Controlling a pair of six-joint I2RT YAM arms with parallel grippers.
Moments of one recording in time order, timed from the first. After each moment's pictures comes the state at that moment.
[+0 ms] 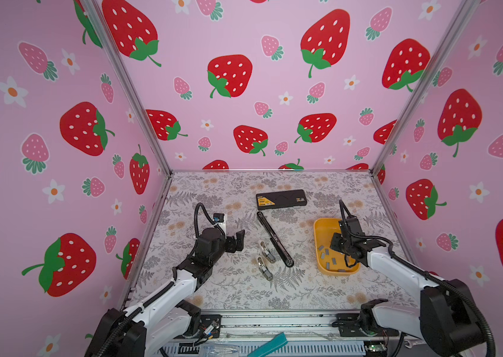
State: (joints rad) left arm -0.41 1.00 0.39 0.16 -0.04 -0.29; right arm 0.38 1.23 0.57 -0.32 0.15 0.55
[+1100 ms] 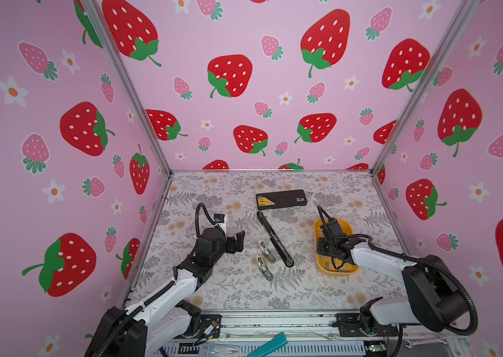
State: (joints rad) left arm -0.41 1.01 0.39 0.14 -0.04 -0.29; right arm 0.57 1.42 0.61 -0.27 0.21 0.56
